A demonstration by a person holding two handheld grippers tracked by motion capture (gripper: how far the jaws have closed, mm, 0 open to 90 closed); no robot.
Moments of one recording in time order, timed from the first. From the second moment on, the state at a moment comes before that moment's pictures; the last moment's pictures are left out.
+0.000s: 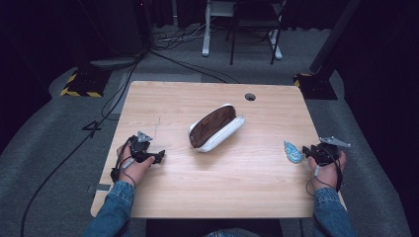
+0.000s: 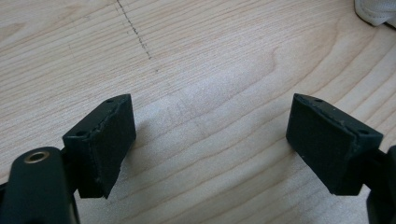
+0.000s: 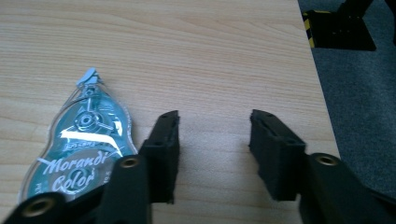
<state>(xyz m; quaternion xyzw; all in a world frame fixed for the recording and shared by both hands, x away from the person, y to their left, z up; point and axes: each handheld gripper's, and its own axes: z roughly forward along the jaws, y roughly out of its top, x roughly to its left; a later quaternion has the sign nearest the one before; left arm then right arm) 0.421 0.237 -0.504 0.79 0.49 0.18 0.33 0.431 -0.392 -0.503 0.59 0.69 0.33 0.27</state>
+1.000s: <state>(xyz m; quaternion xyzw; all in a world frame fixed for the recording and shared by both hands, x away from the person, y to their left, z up) 0.431 0.229 -0.473 0.78 0.48 0.16 0.37 0.426 -0.393 -0.503 0.58 0.69 0.33 0.28</state>
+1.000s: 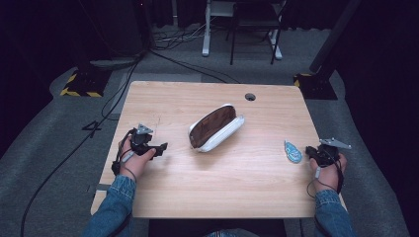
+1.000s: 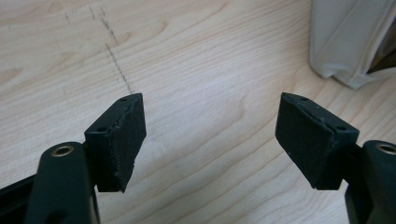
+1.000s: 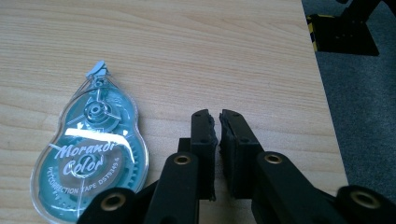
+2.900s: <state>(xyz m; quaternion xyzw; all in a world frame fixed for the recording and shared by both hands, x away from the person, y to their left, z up) 0.472 0.126 -0.456 0.78 0.41 0.15 0.45 0.425 -0.392 -0.503 0.58 0.70 0.33 0.28</state>
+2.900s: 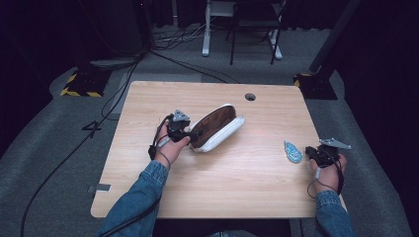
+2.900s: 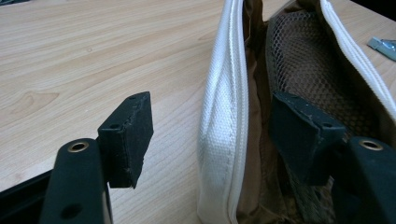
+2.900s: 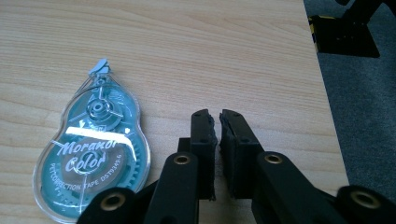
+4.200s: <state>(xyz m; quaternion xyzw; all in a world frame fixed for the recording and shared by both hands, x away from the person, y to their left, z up) 0.470 0.130 -0.463 0.77 0.40 0.10 0.48 0.423 -0.391 -0.503 0.57 0.70 0.33 0.28</state>
